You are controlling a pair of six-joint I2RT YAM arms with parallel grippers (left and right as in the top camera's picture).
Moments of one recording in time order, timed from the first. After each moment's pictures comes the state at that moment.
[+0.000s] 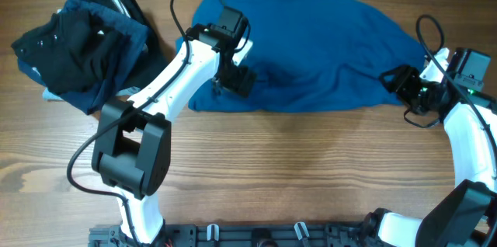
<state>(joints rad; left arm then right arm) -0.45 1.98 1.54 -0.97 0.03 0.01 -0.40 1.47 0.95 -0.58 -0.44 0.28</state>
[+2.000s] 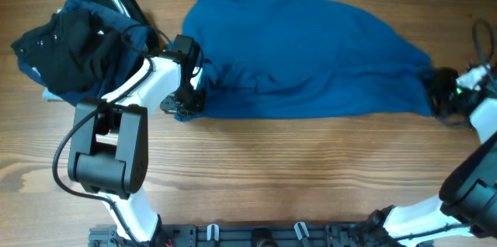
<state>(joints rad) -0.23 1.94 1.21 -0.90 0.00 -0.10 -0.68 1.75 0.99 -0.36 -0.55 0.46</state>
